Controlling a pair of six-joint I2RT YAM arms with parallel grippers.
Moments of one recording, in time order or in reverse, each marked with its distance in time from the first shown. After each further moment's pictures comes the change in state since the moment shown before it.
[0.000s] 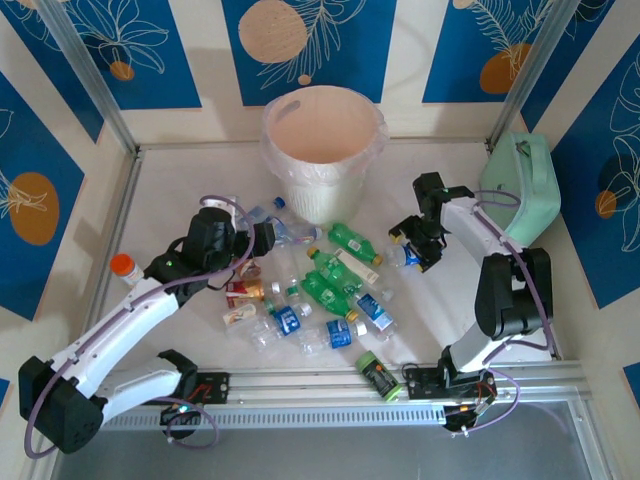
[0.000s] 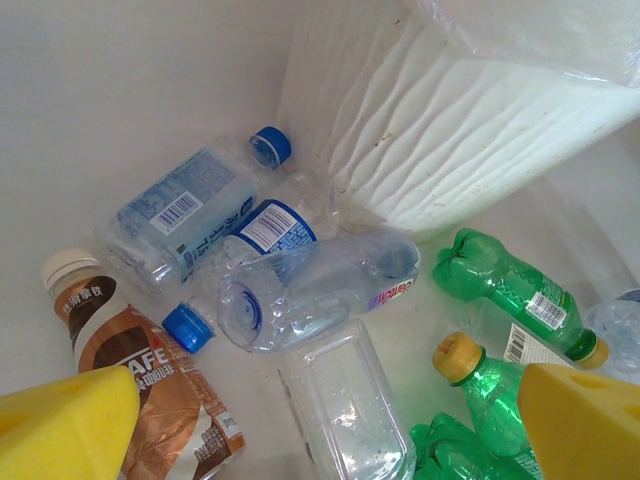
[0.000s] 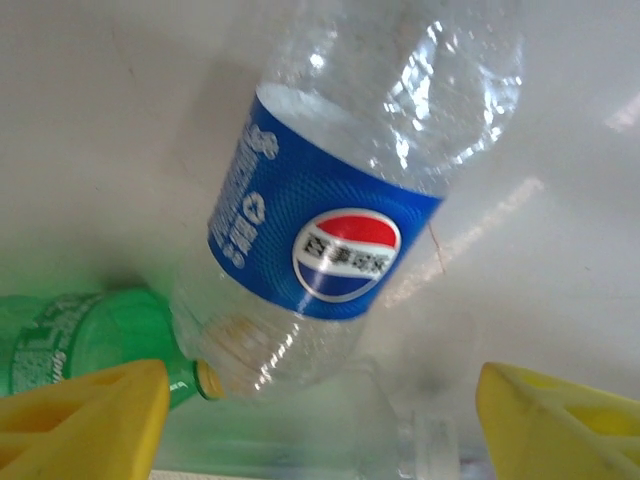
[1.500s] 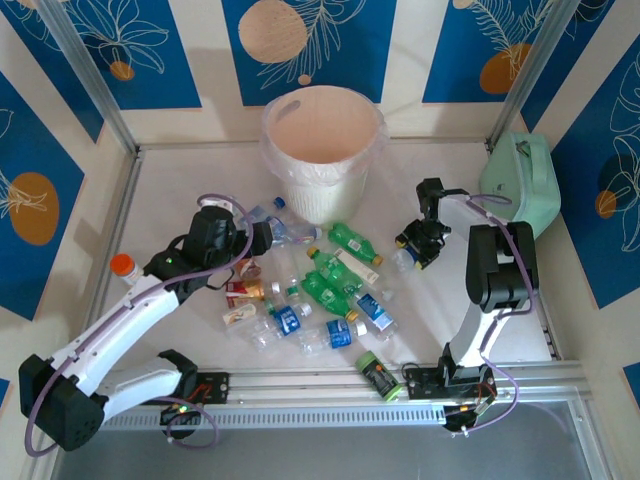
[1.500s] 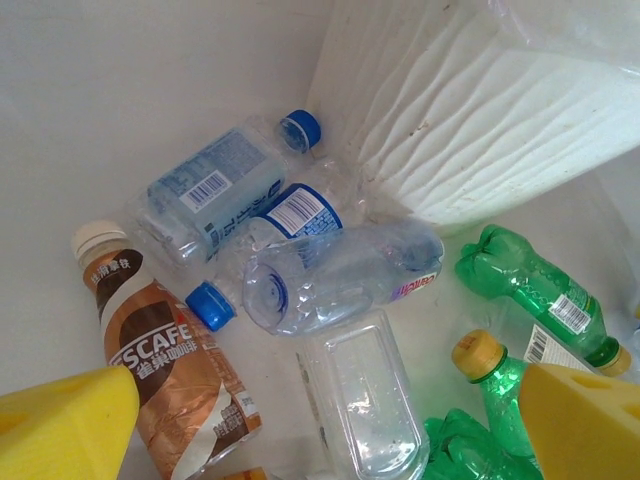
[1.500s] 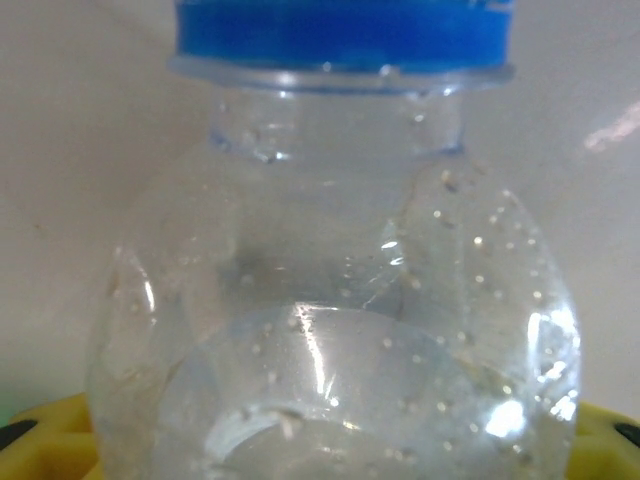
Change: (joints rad) left arm 0.000 0.014 0.033 -0.076 -0.040 -0.048; right arm -0.058 0.176 0.001 0.106 0.014 -0.106
